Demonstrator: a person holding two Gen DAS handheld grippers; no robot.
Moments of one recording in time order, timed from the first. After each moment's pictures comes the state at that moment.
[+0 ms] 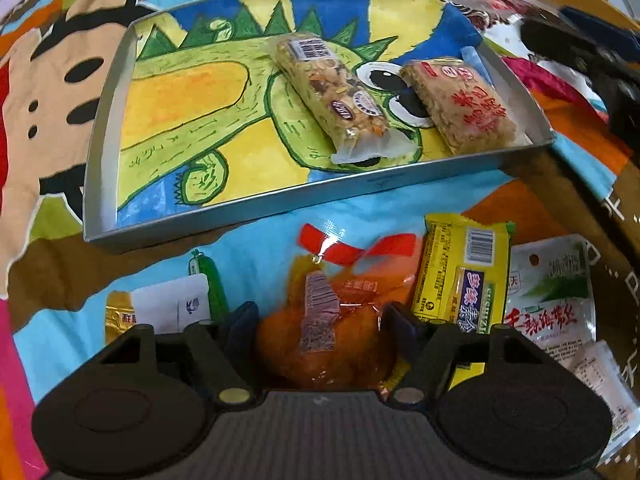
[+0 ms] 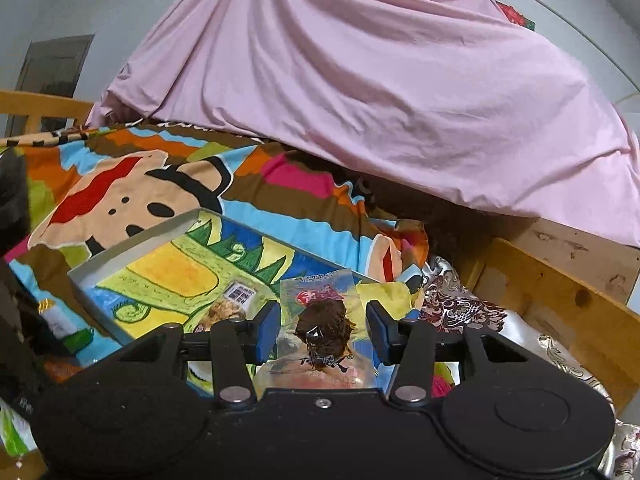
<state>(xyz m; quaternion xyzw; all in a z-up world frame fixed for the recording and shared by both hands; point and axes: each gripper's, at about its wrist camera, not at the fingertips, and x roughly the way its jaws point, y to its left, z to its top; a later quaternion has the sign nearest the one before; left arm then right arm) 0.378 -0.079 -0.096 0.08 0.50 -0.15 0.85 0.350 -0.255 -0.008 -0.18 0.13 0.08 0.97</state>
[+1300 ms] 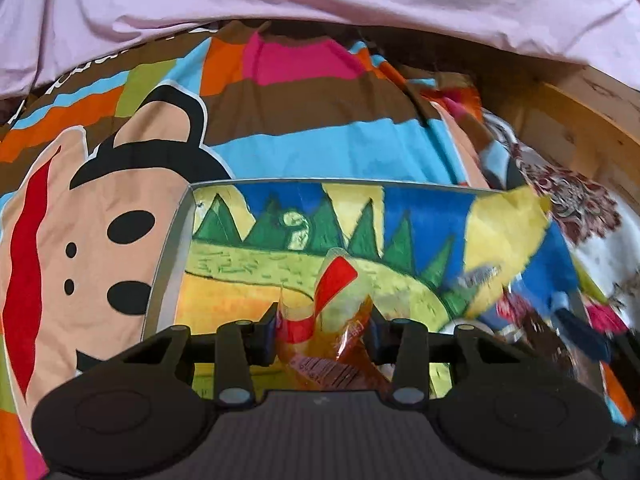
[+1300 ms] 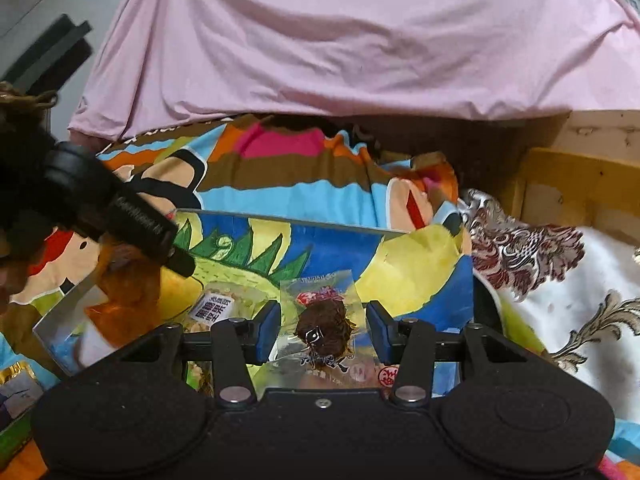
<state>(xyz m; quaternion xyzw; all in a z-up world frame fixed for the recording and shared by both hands) 0.507 -0.077 -0.033 -0.01 0.38 -0.04 0.92 0.449 -0.271 -0.051 -0.05 0.19 0.11 0.97</state>
